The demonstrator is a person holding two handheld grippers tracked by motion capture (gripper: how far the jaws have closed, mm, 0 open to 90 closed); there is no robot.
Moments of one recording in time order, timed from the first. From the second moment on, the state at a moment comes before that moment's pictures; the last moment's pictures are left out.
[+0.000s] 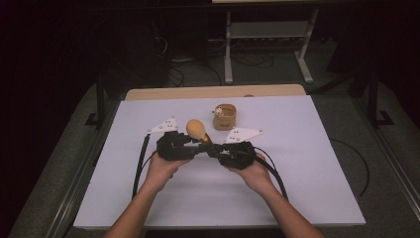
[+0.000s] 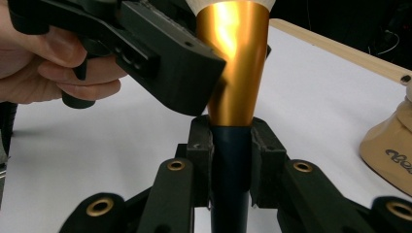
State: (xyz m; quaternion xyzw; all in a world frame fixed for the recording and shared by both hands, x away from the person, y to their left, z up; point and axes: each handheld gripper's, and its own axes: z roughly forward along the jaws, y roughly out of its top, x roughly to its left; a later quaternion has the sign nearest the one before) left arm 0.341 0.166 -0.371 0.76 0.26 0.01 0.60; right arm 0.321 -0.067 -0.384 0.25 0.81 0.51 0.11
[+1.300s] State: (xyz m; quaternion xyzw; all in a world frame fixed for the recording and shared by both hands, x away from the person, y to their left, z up) left arm 0.339 0.166 -0.362 0.78 0.23 0.01 0.58; right arm 0.321 -0.066 -0.385 0.24 0.82 0.52 0.09
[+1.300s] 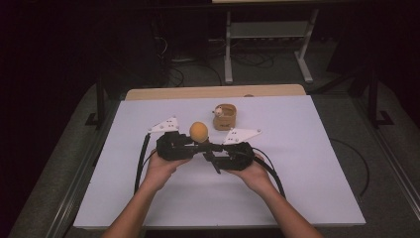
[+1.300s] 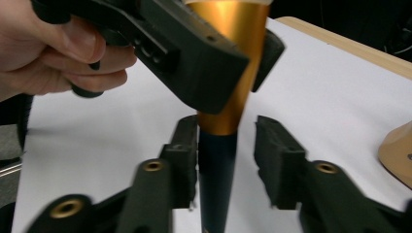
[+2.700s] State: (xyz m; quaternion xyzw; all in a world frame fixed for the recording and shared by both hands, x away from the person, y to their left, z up) left arm 0.336 0.164 -0.354 0.84 0.09 -0.04 0.53; right arm 0.329 -0.069 -0.401 0.11 0.81 0.57 -0.04
